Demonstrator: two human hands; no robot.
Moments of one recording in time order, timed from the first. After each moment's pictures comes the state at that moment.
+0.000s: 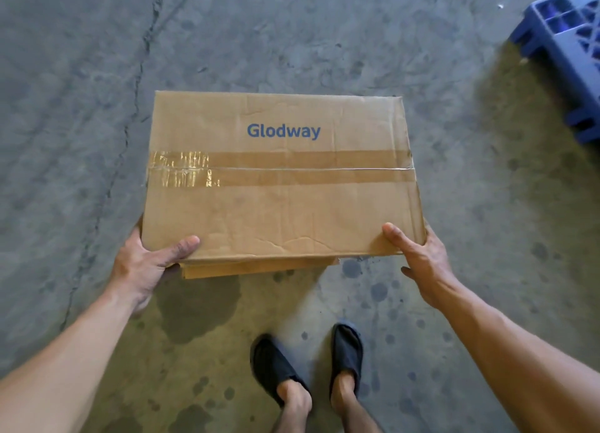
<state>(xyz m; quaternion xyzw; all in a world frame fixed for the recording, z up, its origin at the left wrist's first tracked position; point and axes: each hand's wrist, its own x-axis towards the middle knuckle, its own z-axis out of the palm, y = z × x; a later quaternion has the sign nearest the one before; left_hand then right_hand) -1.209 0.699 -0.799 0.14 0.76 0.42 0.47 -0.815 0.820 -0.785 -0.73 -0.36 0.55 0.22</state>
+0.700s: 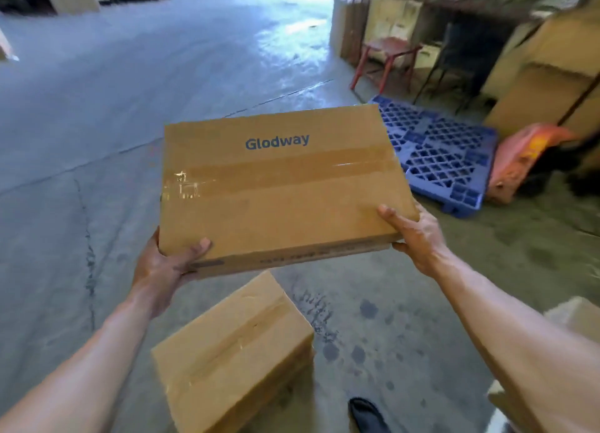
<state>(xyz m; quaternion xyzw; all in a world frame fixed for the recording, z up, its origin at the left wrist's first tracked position) -1.186 0.854 -0.475 0.45 0.56 0.40 0.57 -0.773 0.757 -0.427 -0.67 -0.27 0.40 0.56</state>
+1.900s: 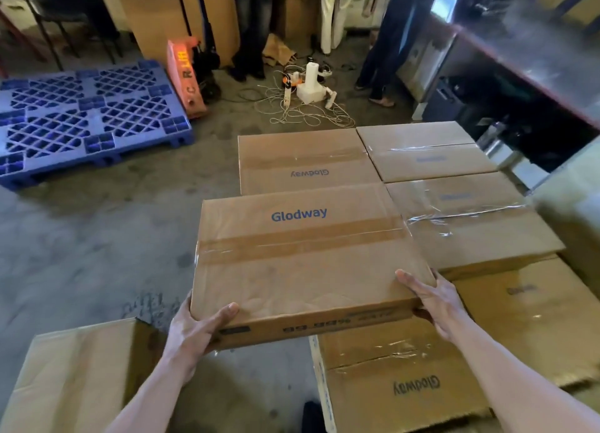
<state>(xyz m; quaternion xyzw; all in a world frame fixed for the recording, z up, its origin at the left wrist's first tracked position) -0.999 0.523 -0.546 0.68 0.35 -0.04 0.64 -0.892 0.112 -0.483 -0.73 0.24 0.15 0.61</state>
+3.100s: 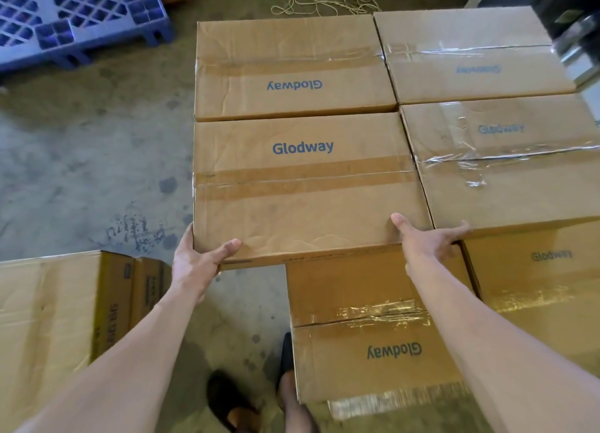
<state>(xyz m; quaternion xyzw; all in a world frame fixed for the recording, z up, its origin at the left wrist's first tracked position) -0.906 0.441 -0.635 0.67 0.43 -0.05 0.60 -0.785 0.096 -0.602 -0.76 0.45 0.04 0.46</state>
